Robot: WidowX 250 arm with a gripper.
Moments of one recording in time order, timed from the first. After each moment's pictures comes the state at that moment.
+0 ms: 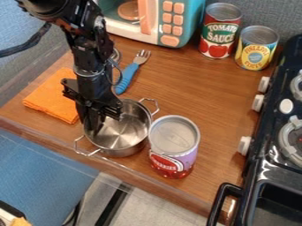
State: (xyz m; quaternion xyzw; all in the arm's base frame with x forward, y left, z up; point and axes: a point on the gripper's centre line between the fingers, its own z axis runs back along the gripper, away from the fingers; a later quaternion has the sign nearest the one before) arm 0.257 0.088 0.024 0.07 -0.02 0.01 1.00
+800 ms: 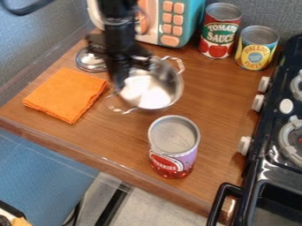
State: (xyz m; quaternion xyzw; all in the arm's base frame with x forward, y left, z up) arm 0.323 0.055 0.079 0.04 -0.08 0.05 0.99
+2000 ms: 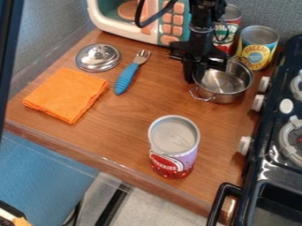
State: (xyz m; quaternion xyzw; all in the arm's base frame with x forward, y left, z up) arm 0.431 -0.012 0.027 0.02 -0.07 0.04 1.00
